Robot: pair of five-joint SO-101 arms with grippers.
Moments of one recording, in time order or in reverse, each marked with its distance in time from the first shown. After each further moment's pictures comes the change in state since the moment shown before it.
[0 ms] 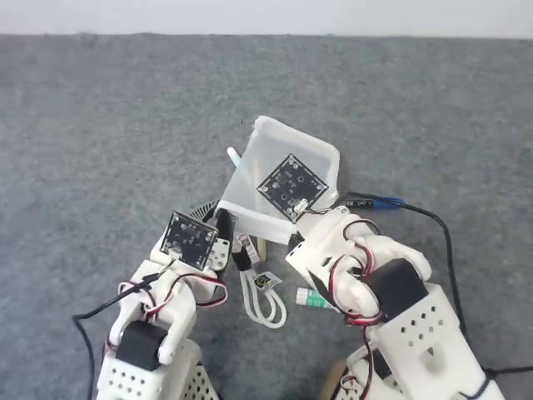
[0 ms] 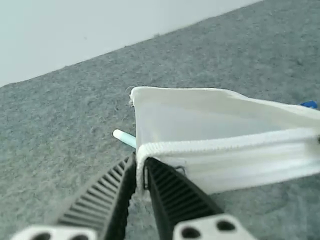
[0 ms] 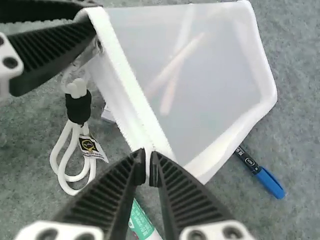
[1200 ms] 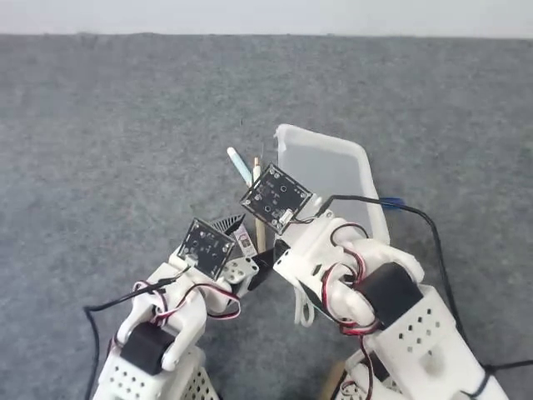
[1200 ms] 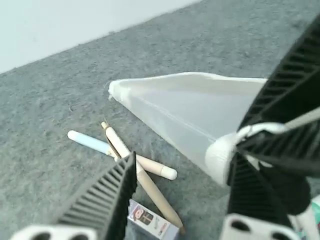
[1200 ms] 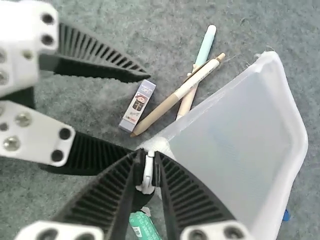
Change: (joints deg) left arm 9.7 0.0 0.9 1.4 2.8; right arm -5.1 0.4 -2.0 -0.3 0.2
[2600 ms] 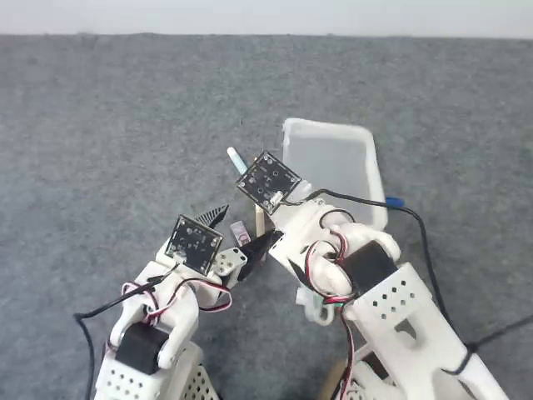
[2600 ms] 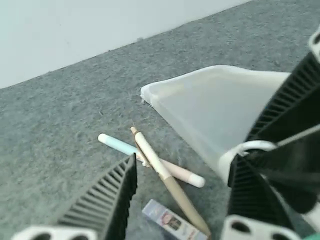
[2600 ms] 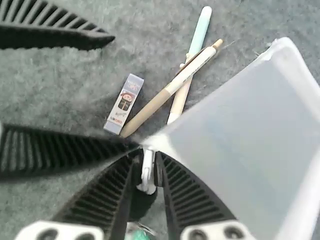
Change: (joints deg) left arm -7.0 0.0 -2.2 0.5 -2.3; right arm 3.1 8.2 3.3 -7.9 0.5
